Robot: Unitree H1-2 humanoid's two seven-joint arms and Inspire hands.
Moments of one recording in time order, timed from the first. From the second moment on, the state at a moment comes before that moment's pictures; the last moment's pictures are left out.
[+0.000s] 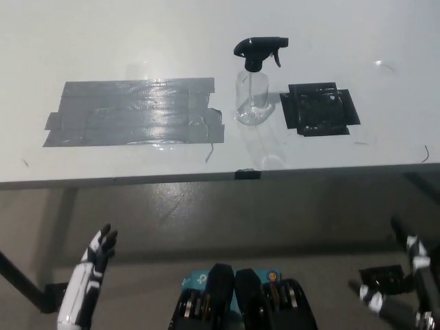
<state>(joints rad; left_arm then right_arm) 0.08 0.15 0.01 -0.03 0.09 -0.19 -0.03 0.13 -0.17 0.01 -0.20 -0.17 -0.19 0.01</state>
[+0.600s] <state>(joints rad) 0.05 0.16 0.01 -0.07 0.10 -0.14 -0.03 0.00 -0.22 -0.01 -0.23 -0.17 -0.15 0.01</state>
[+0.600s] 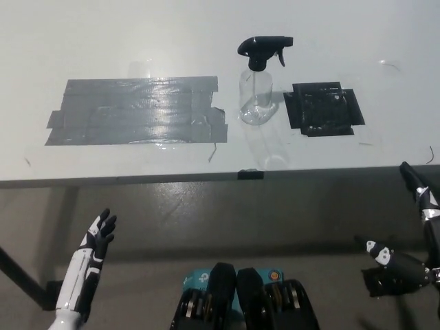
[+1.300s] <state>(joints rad) 0.04 0.16 -0.01 -0.06 0.10 -0.13 -0.06 -0.79 -0.44 0.10 -0.01 -0.15 0.21 0.27</state>
